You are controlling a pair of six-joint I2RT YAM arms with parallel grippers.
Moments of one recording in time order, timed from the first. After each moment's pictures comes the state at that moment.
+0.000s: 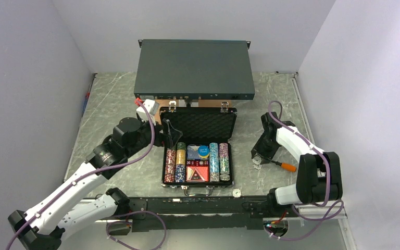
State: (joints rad) left arm -0.71 0.82 0.88 -0.36 -0.06 -0.37; right arm 0.10 1.39 0.78 -0.84 0.04 0.76
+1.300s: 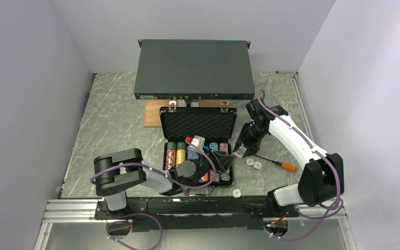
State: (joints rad) left arm -1.29 1.73 0.56 1.27 -0.46 -0.79; right arm 0.33 1.39 1.09 -1.11 -0.23 0.82
